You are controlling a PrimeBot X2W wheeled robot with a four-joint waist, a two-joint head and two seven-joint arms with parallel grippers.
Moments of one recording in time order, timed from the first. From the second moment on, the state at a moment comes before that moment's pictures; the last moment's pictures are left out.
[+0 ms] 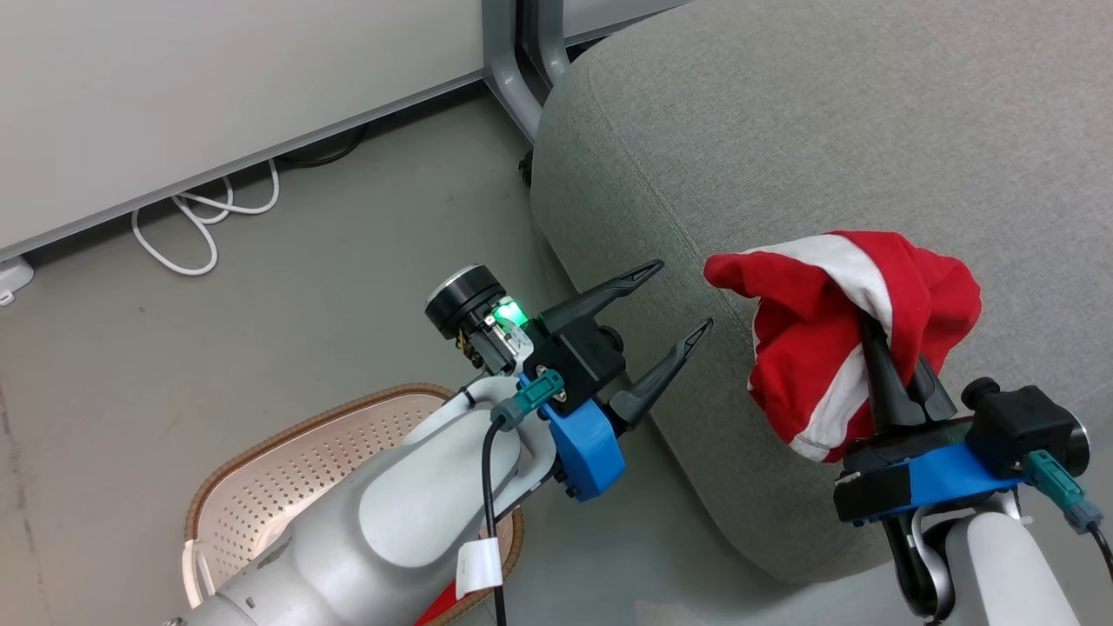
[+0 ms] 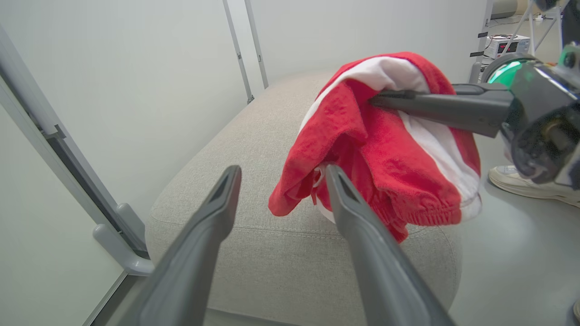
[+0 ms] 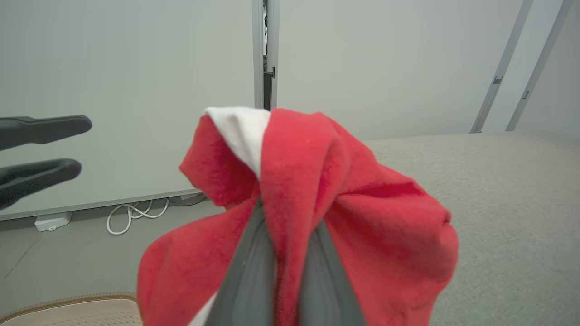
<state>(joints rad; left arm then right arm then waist) -0.79 0.15 -1.04 0.55 -0.44 -0.13 -0.26 -0.24 -0.05 0.00 0.20 0.07 0.13 -0.26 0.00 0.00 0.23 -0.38</state>
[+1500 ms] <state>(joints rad) -1.05 0.21 -1.05 0.42 -0.28 -0.12 -0.25 -1.03 -0.43 -0.53 0.49 0.04 0.13 -0.26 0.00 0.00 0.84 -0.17</state>
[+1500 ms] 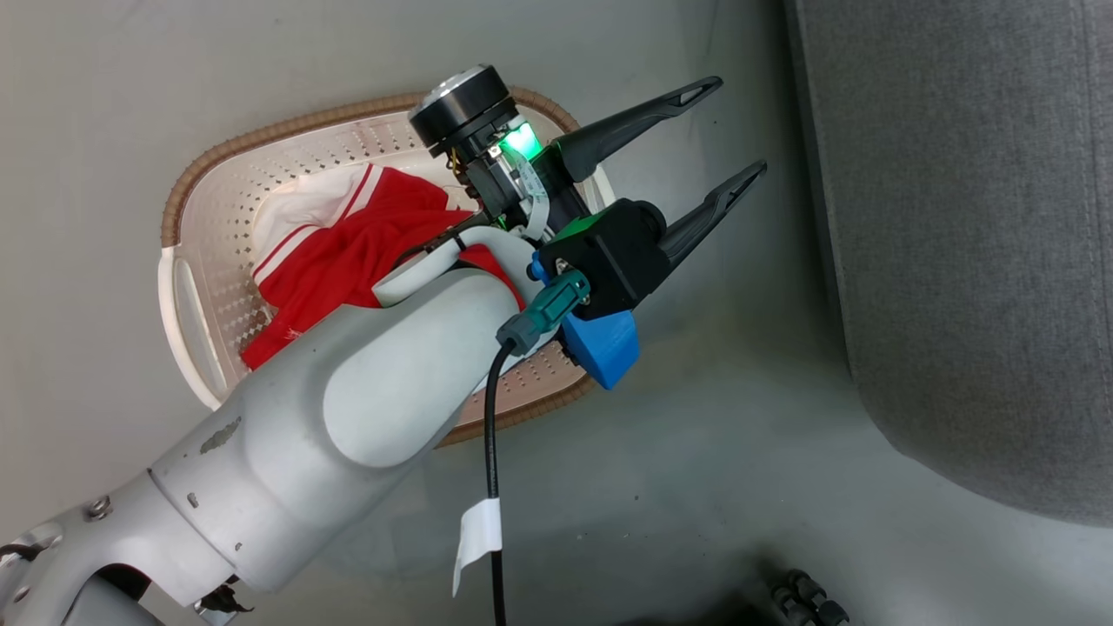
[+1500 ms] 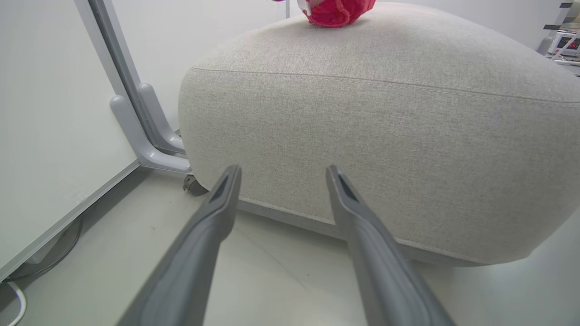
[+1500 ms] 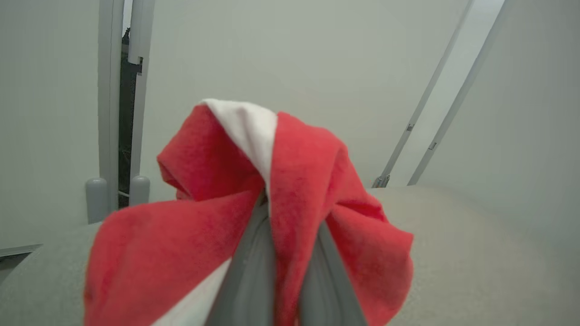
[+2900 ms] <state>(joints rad) -0.54 0.22 -0.56 0.30 -0.34 -0.02 -0.26 -0.27 -0.14 -0.18 0.10 0.06 0.13 -0.26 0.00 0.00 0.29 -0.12</state>
